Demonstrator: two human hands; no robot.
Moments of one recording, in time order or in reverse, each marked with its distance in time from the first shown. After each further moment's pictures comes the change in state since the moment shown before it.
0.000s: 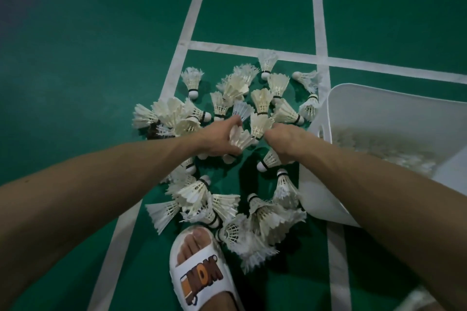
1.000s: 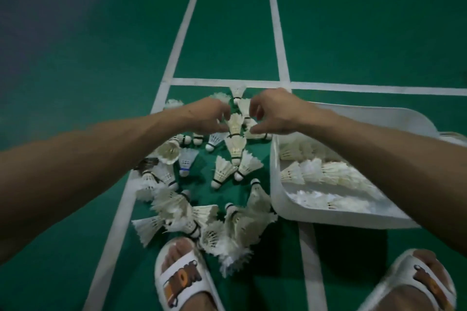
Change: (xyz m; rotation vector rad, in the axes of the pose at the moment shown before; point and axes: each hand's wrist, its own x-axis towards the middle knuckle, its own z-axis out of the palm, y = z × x) left_hand -0.024 0.106 -0.070 0.459 0.083 0.121; right_hand -0.108 0.045 -0.084 0.424 0.380 -0.009
